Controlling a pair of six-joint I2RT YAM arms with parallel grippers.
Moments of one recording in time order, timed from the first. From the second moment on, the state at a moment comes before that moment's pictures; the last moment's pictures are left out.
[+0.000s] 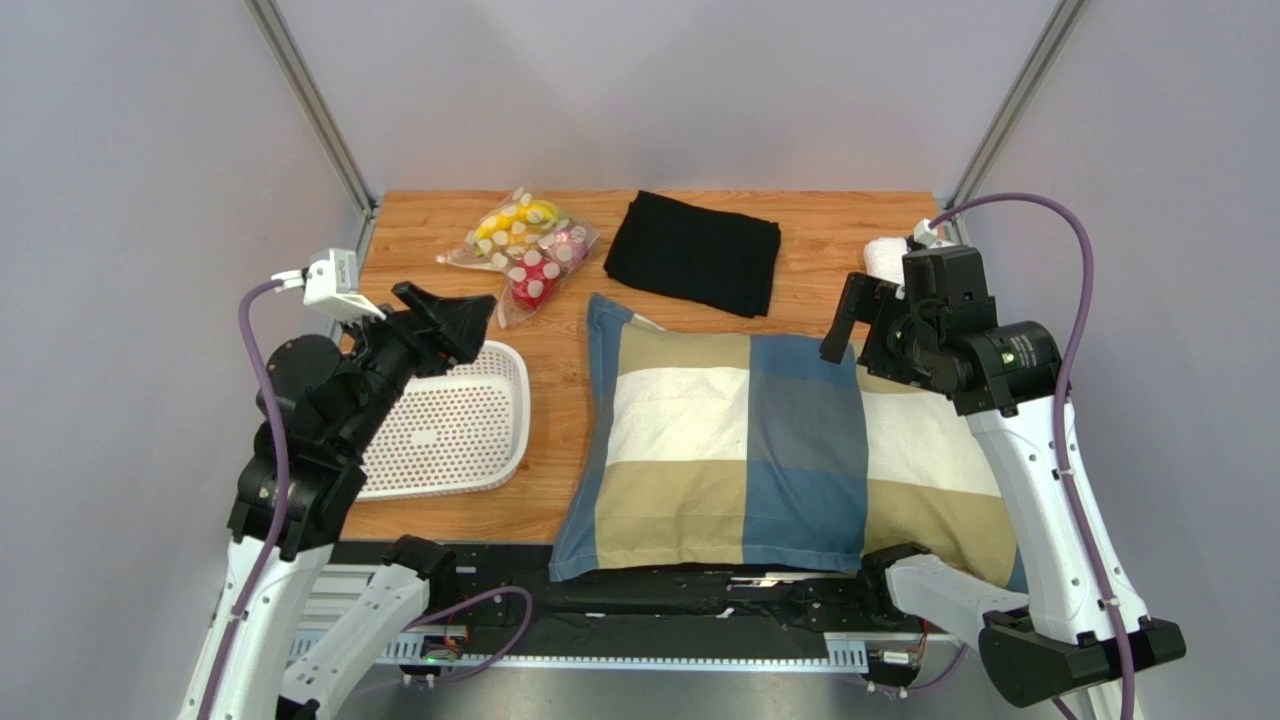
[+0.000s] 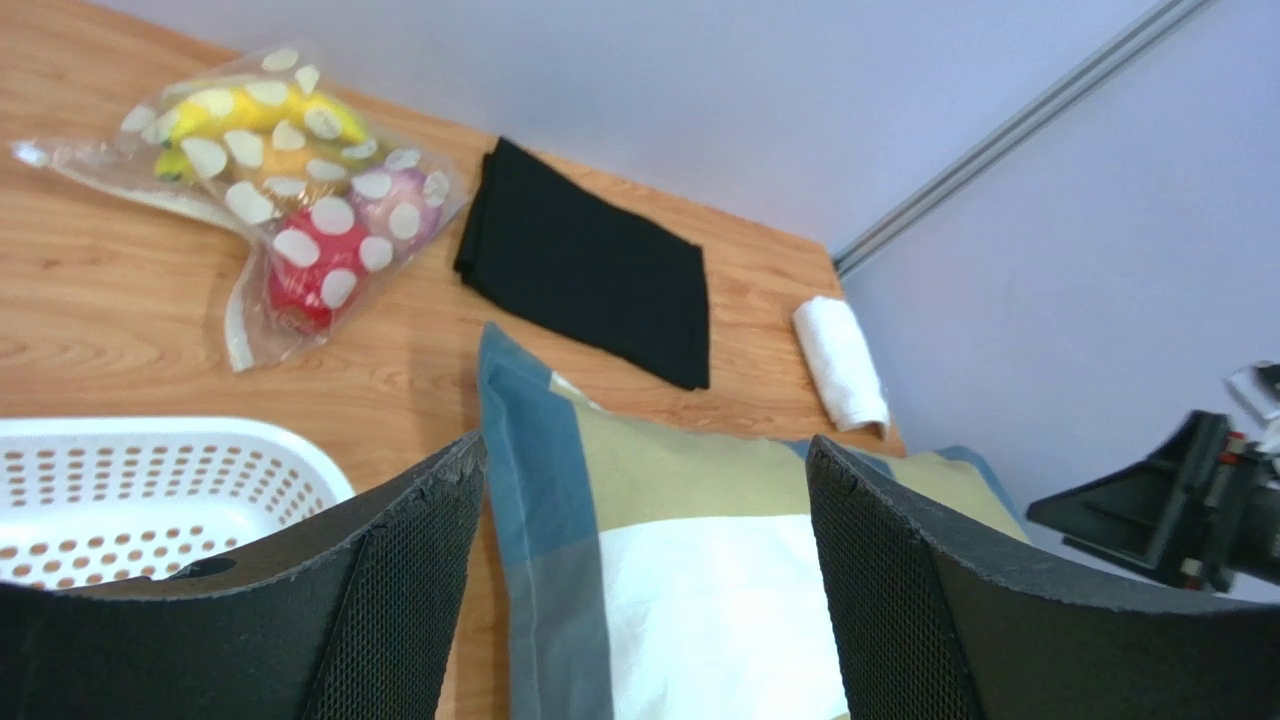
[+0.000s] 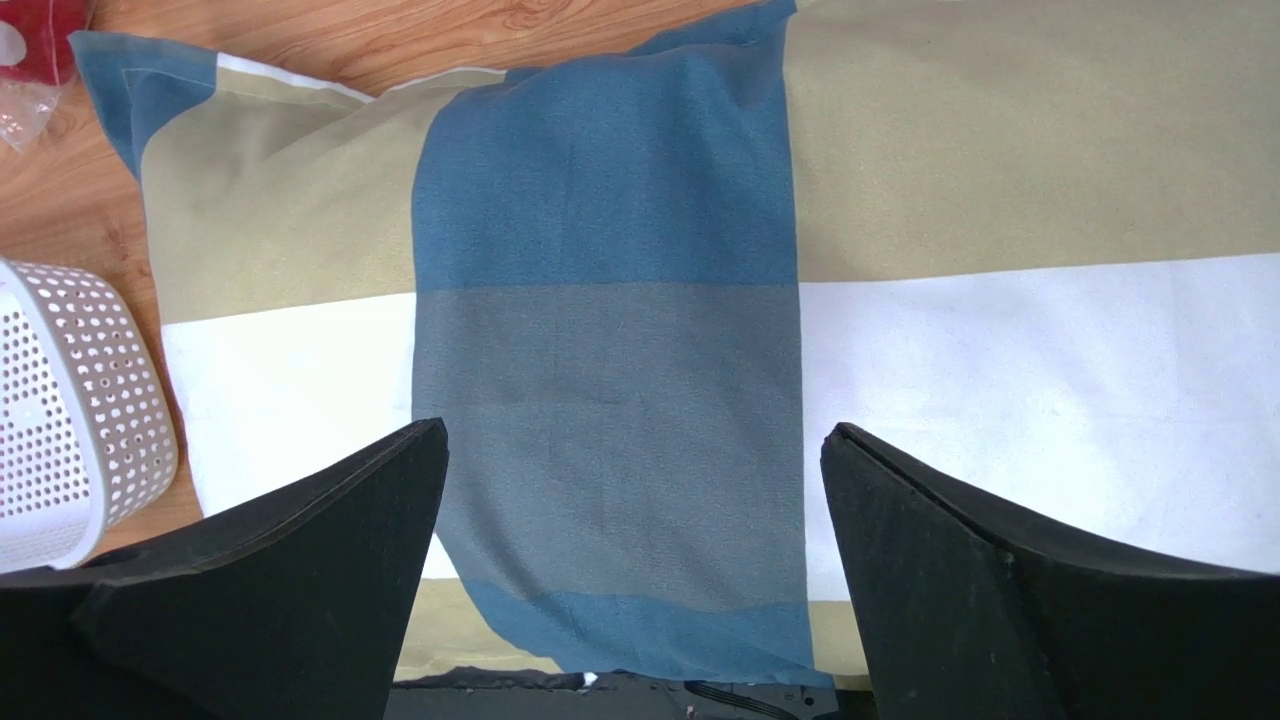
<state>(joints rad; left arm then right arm) -0.31 0.65 1.10 -0.49 0.00 -0.60 0.25 1.08 1.44 -1.19 0.11 0.48</state>
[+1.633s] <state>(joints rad) 0.23 2.23 1.65 -0.20 0.22 -1.01 0.25 1.60 1.83 -1.24 0.05 0.45</state>
